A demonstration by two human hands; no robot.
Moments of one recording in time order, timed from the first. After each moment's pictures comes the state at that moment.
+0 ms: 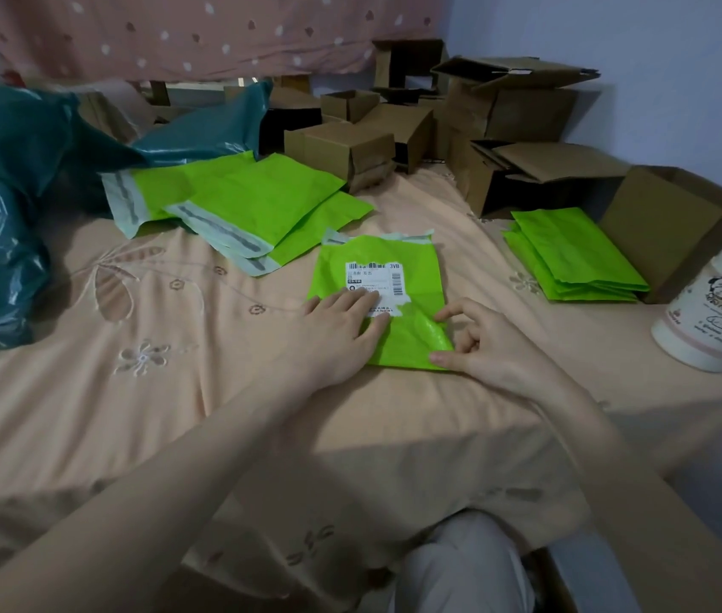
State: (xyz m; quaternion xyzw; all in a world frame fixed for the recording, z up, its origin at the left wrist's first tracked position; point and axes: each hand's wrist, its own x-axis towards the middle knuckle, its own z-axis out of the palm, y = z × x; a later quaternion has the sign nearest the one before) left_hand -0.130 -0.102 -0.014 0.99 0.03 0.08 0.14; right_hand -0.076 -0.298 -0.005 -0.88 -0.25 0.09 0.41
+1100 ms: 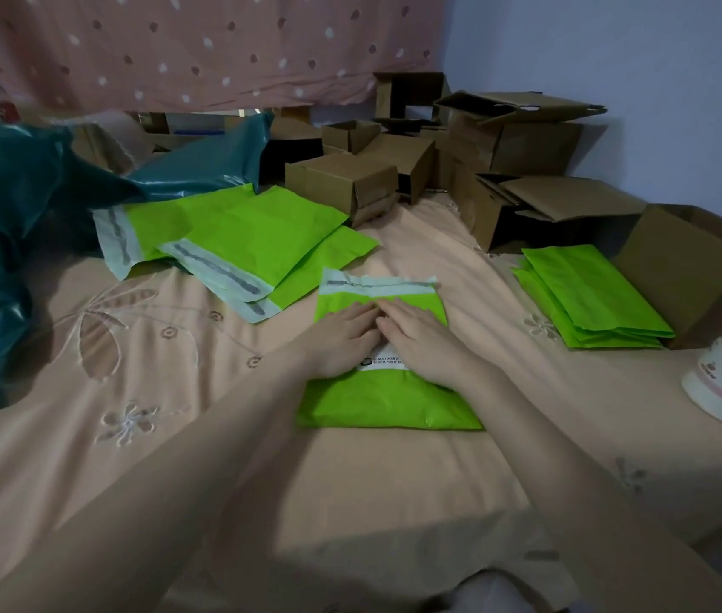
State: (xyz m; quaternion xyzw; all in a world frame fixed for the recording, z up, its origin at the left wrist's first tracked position) left_hand -0.063 -0.065 0.000 0.97 -0.05 -0.07 0.24; right_hand -0.012 -0.205 -0.005 -0.92 -0.33 0.07 0.20
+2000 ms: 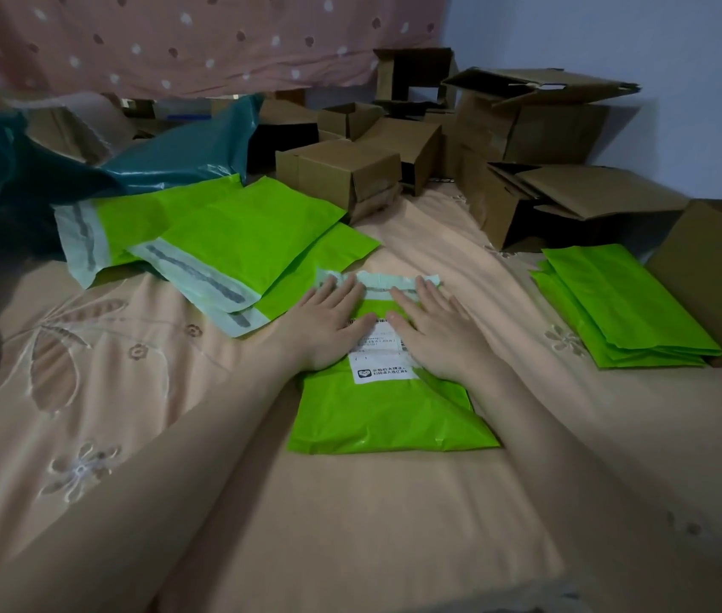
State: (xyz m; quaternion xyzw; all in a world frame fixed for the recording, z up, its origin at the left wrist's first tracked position) left_hand -0.008 -0.030 -0.021 0.99 -0.02 -0.01 0.13; right_hand 0.043 -0.204 -0.020 -0.96 -0.27 0.04 0.10
